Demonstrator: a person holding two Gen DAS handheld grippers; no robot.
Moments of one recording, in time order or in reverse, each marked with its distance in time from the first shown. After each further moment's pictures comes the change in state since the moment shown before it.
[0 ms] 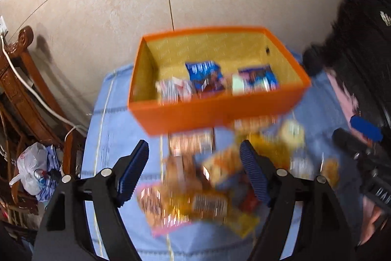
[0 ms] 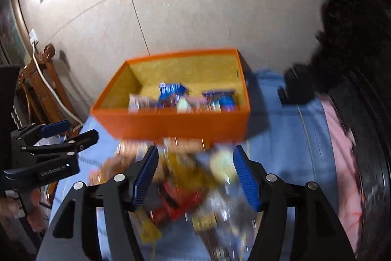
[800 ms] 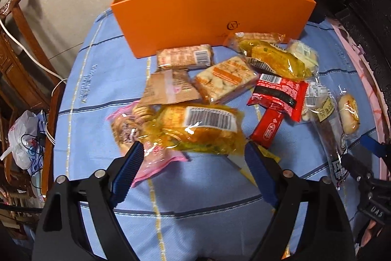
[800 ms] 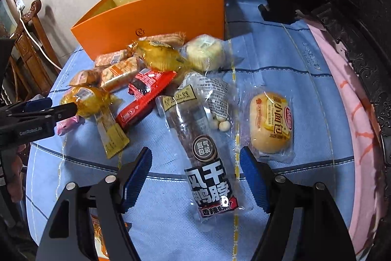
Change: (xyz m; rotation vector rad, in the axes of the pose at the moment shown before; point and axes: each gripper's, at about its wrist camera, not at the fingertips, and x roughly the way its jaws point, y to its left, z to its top) left arm 0.052 -0.006 -0.089 -0.004 0.182 -0.023; right arm 0.031 -0.017 -0.115 0.029 0.196 -0.068
